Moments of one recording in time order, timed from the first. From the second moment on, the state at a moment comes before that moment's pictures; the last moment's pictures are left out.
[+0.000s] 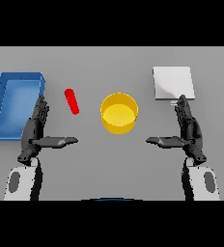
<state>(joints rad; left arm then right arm) 0.00 0.00 0.00 -1.57 0.00 0.00 0.00 0.00 0.00 0.00 -1.57 0.00 0.00 0.00</state>
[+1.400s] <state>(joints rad) -0.19 0.04 -0.05 -1.31 -0.19 0.03 -0.04 0.11 -0.06 0.12 -1.71 0.25 -0.06 -0.09</state>
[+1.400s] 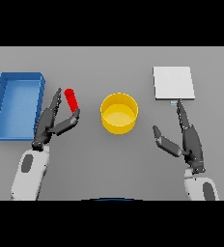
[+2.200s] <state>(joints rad) -0.45 0.03 0.01 -1.02 -0.18 0.03 -0.09 0.10 -0.05 0.12 -1.69 0.24 -0.07 -0.08</state>
